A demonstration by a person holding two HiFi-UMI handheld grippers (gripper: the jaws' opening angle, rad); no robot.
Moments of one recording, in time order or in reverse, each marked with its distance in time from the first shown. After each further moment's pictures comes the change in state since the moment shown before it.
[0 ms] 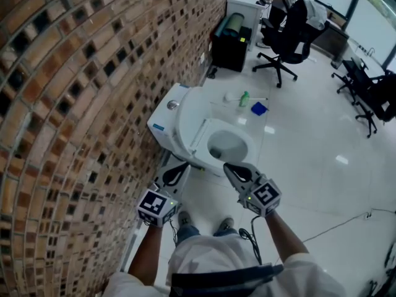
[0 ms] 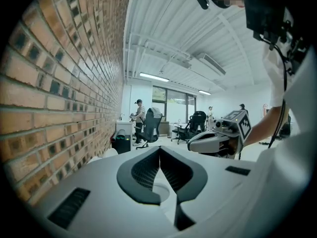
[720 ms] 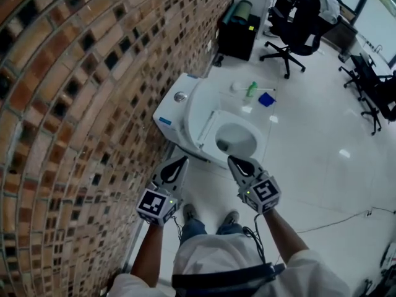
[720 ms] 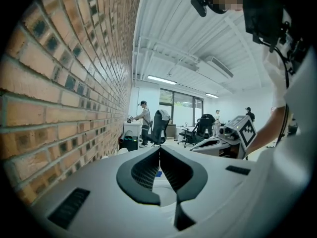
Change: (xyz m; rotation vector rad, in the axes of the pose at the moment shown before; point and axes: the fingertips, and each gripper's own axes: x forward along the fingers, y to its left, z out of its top) left arm -0.005 0.058 -0.010 -0.040 -0.026 0.077; right arm 0.055 -0.022 -0.020 0.046 0.082 -0.115
